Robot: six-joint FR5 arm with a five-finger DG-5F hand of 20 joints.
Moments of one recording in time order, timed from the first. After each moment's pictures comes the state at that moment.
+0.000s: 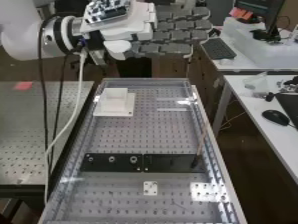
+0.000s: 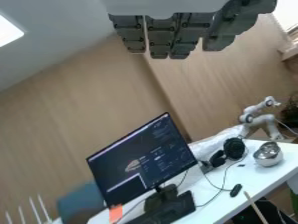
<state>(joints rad) 1.51 -1.72 -1.79 -2.60 -1.44 -0.26</state>
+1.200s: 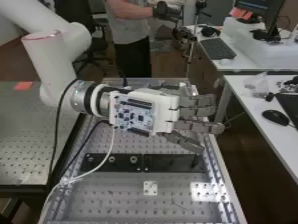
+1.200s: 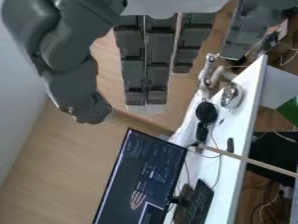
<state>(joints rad) 1.44 -2.03 -1.72 -2.47 -1.33 0.41</state>
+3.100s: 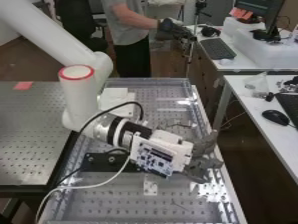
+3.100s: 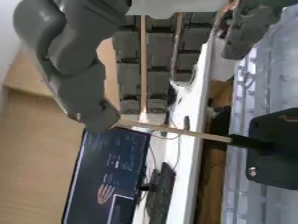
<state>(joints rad) 1.42 -2.25 -1.59 -2.53 -1.34 0.54</state>
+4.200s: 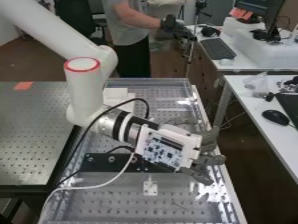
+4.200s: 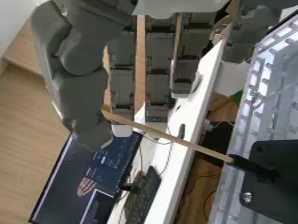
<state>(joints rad) 1.43 -2.25 -1.52 -2.60 -1.33 0.35</state>
